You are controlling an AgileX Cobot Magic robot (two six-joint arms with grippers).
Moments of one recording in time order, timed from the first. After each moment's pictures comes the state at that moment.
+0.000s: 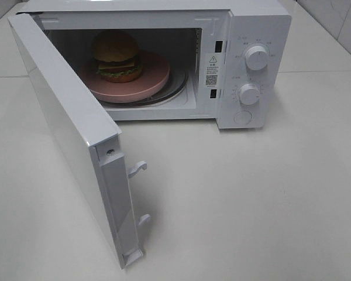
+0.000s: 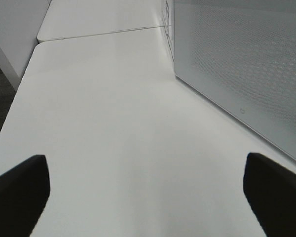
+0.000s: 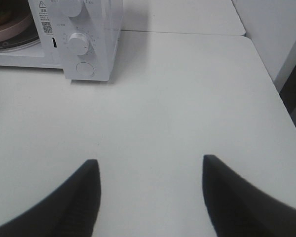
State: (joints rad) left arm -0.01 0.00 -0.50 -0.06 1.04 0.15; right arm 0.05 0.00 -0.49 -0.08 0.97 0.03
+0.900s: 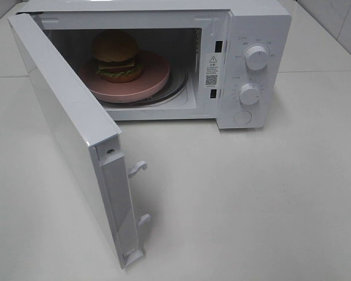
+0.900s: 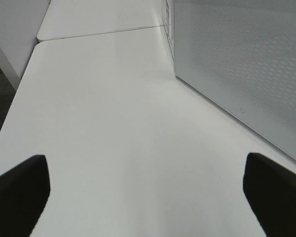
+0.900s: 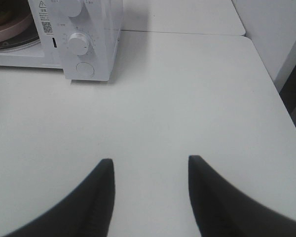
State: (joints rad) left arm -0.01 0.00 -0.50 -0.06 1.04 0.15; right arm 0.05 0.00 -0.49 -0.08 0.97 0.03
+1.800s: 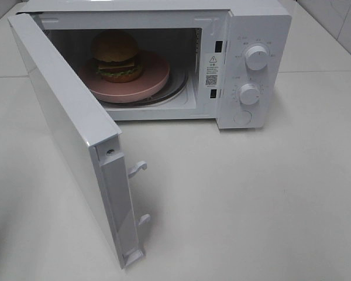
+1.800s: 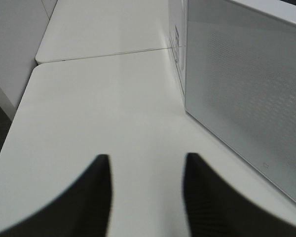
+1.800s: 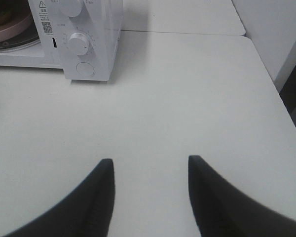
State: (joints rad) left arm -0.01 0.45 -0.47 -0.06 0.56 0.15; right arm 0.05 0.00 -0.49 -0.08 0.97 0.03
